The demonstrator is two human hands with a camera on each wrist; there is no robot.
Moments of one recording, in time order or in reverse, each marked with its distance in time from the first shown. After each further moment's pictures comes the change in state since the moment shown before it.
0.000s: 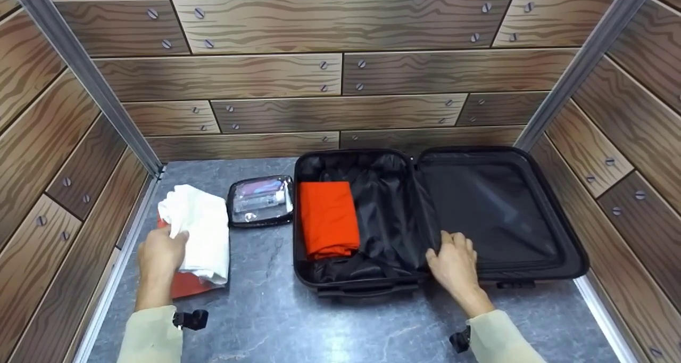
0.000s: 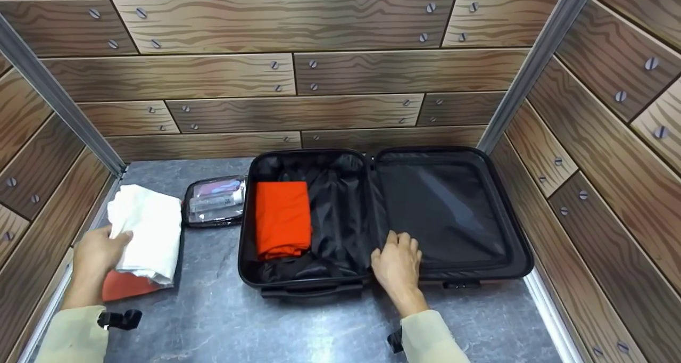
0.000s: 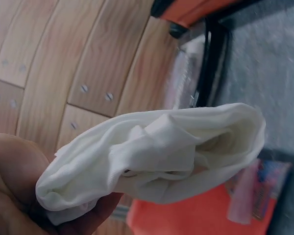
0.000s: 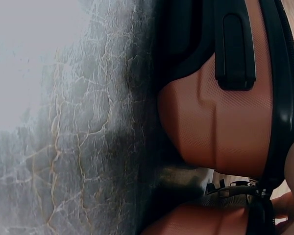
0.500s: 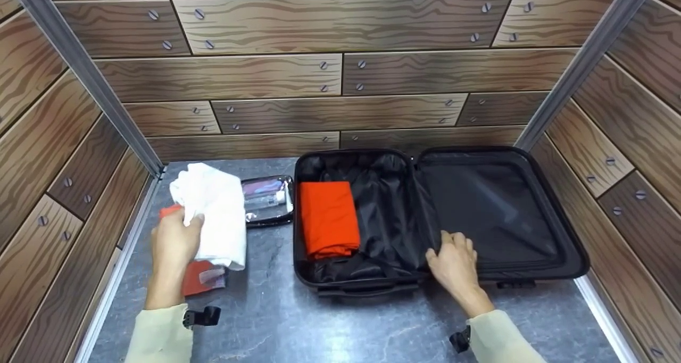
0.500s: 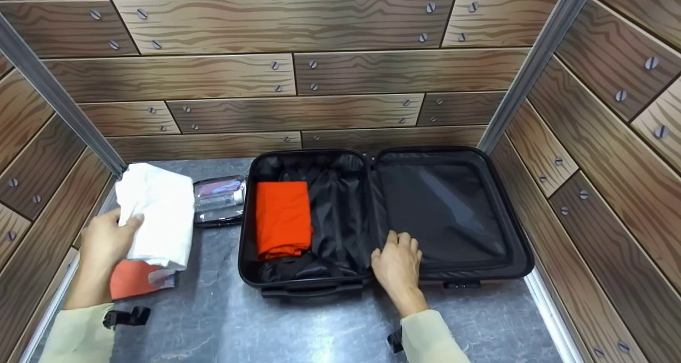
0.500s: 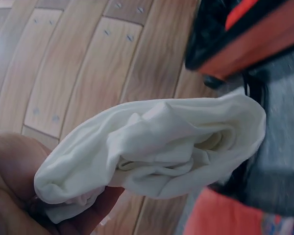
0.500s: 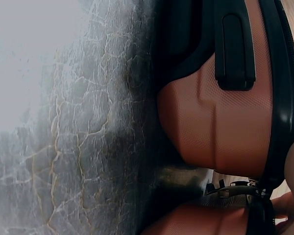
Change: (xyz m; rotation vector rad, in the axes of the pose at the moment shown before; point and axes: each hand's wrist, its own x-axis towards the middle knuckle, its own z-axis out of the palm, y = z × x) left_hand -0.028 0.059 -0.008 -0.079 0.159 0.147; right_hand 0.000 0.000 -0.001 0.005 -0.012 0.006
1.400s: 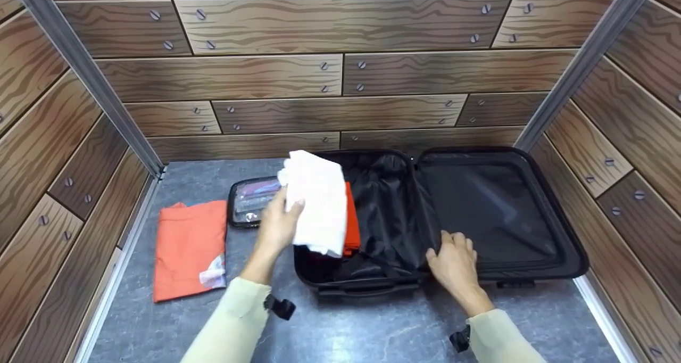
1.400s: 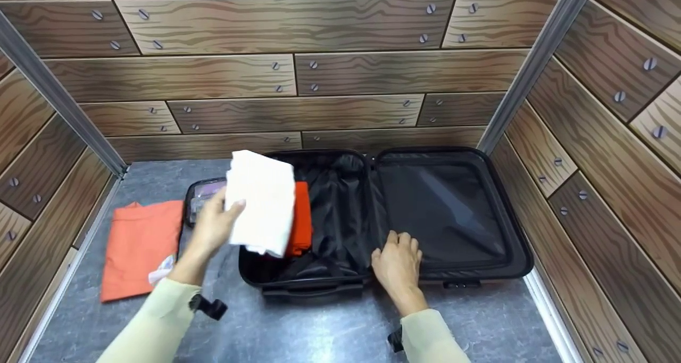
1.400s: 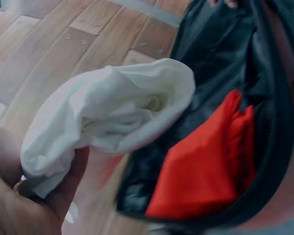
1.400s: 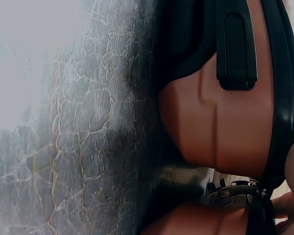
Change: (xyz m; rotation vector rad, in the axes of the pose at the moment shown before) left_hand -0.021 0.106 0.127 -0.483 -0.205 0.164; right_hand 0.000 0.000 0.001 -0.011 -0.004 -0.001
